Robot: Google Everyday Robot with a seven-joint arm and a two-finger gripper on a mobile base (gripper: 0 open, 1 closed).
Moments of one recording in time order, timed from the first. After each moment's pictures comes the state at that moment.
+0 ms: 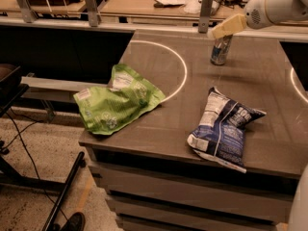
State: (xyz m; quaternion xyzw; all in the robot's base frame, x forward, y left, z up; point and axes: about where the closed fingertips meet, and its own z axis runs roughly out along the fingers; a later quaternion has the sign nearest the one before) arm 0.768 -0.241 0.962 -0.32 0.82 0.08 0.48
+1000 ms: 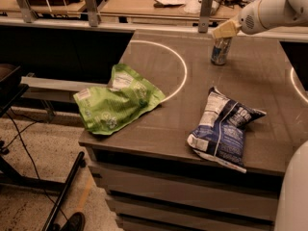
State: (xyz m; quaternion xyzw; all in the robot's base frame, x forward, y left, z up) arm 0.780 -0.237 0.934 -0.31 0.83 0.10 0.46
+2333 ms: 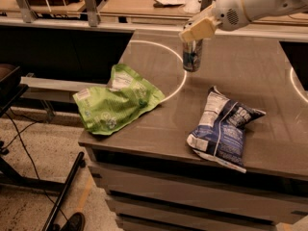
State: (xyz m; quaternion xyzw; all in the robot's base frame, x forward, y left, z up) arm 0.676 -0.110 0.982 -0.48 0.74 0.20 0.43
